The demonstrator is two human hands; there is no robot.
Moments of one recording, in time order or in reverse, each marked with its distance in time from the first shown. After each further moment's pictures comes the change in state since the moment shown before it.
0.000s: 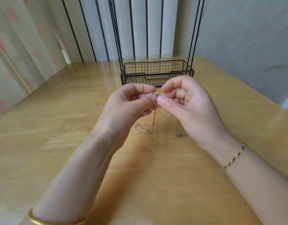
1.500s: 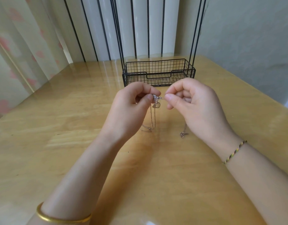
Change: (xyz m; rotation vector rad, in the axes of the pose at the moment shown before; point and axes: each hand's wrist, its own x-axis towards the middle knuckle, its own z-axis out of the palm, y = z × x) left_hand 0.001 -0.006 0.000 0.515 0.059 0.237; right_hand 0.005 0.001 -0.005 -0.339 0.069 0.004
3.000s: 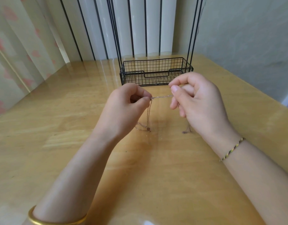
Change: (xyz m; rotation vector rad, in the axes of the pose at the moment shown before) left_hand 0.001 0.001 -0.006 0.112 0.000 -0.099; right_hand 0.001 0.002 -0.003 0.033 0.096 0.051
